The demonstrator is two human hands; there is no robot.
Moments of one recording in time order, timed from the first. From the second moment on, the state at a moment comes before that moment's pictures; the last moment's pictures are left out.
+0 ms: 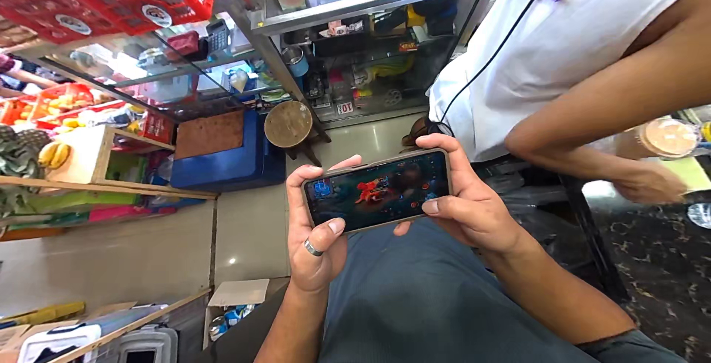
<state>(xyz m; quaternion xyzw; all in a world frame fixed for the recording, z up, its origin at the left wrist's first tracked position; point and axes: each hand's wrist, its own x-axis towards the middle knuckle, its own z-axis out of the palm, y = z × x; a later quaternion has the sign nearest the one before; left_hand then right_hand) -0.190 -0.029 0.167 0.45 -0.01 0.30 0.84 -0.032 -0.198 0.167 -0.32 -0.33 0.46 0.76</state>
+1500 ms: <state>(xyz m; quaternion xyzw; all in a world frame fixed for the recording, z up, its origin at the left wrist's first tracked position) -0.189 -0.028 0.167 0.42 -0.03 0.28 0.86 -0.030 -0.200 0.166 -0.32 -0.33 0.46 0.76</state>
